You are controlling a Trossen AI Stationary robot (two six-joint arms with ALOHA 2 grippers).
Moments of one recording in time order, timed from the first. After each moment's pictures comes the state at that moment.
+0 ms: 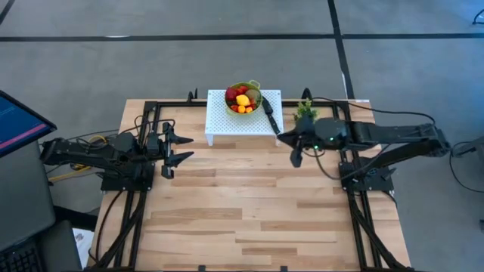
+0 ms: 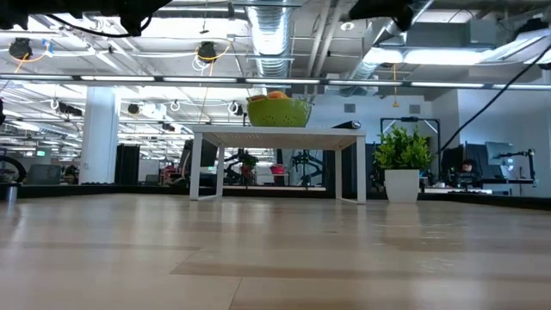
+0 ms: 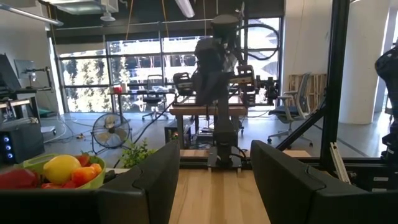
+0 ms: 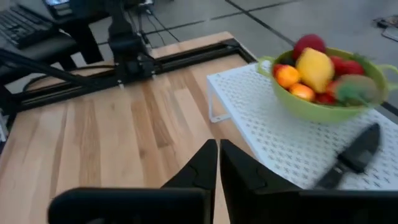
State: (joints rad) left arm -0.07 0.49 0.36 0.32 -0.19 0.07; right arm 0.04 1.08 1.05 -0.42 0.31 0.23
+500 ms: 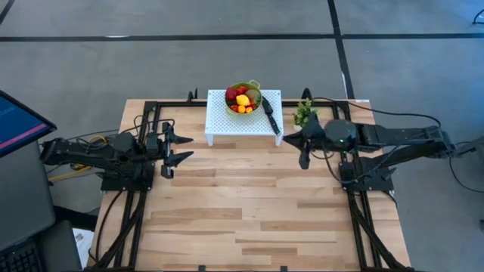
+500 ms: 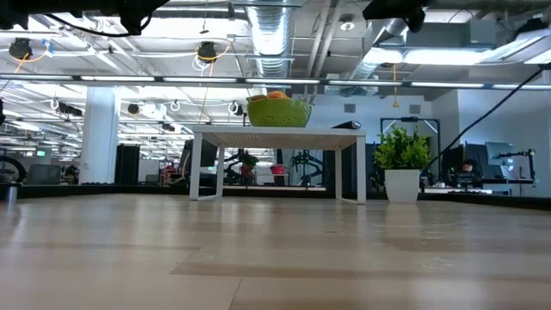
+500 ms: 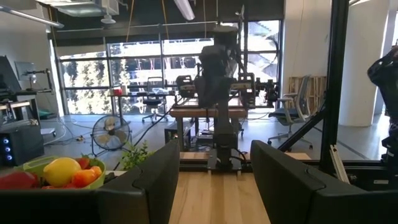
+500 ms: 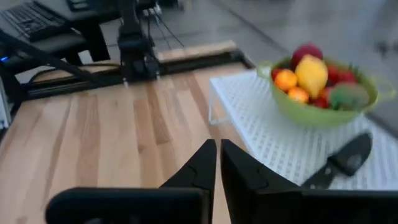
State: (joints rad) left arm -0.07 0.49 0.36 0.33 -0.19 0.07; right arm 0.04 0.97 0.98 -0.42 0.31 0.18
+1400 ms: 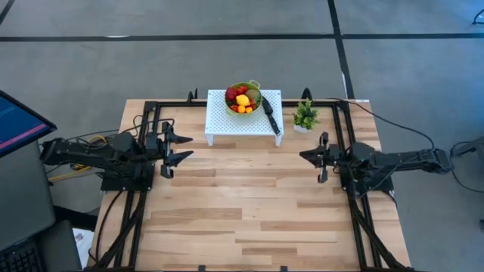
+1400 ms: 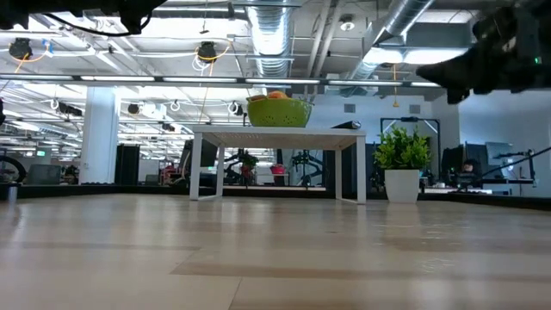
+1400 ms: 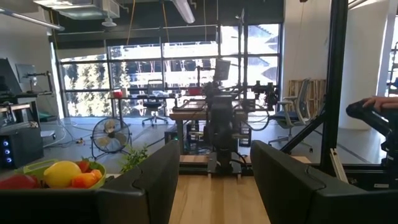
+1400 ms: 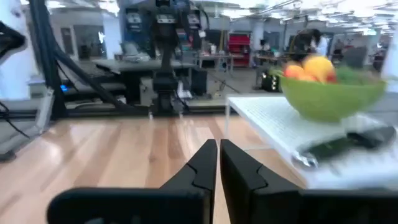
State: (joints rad) left arm -0.07 0.49 0.36 0.35 -0.19 0.07; right arm 0.01 0.29 0.03 0.30 0.16 -0.03
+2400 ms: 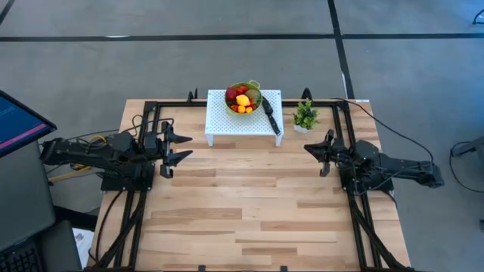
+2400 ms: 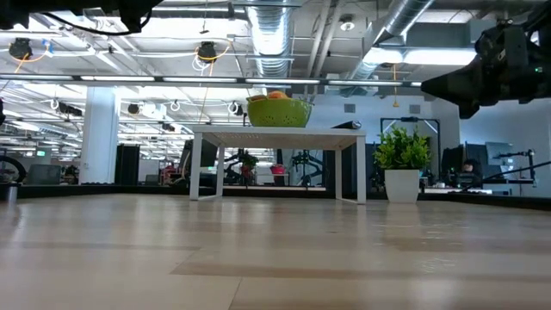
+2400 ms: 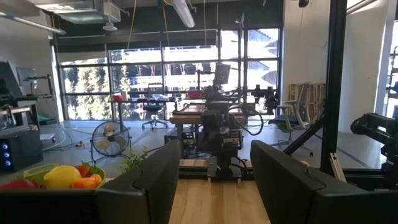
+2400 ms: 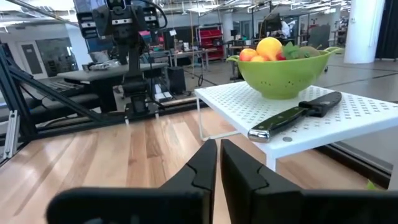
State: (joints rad) left arm -0.07 0.49 0.36 0.37 -0.19 0.07; right arm -0.13 0.02 0.01 0.04 0.15 0.11
